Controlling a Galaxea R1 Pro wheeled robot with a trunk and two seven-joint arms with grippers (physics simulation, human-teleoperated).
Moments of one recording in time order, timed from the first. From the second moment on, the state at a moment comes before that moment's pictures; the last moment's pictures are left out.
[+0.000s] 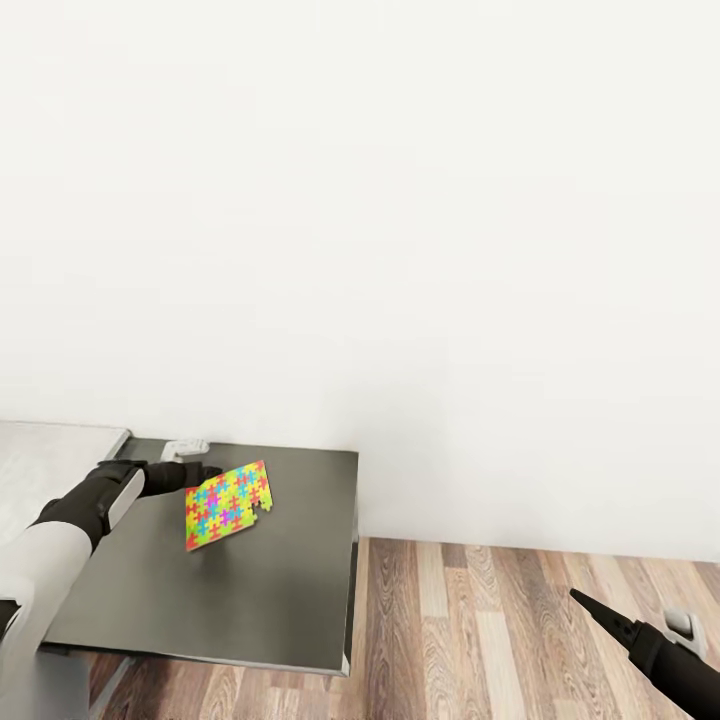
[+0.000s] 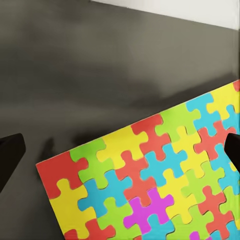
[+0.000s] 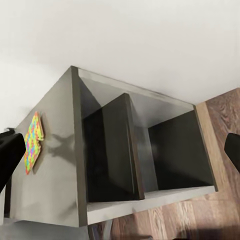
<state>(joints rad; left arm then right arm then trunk) -0.97 0.33 -0.09 -0.43 0.20 0.49 -0.40 0.13 -0.25 -0.52 -1.55 -0.77 0.79 0.69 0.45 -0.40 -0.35</state>
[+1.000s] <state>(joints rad) -0.97 0.33 -0.09 -0.43 0.20 0.47 -0.41 0.13 -0.25 -0.55 -1.55 -0.77 0.79 0.69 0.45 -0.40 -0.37</state>
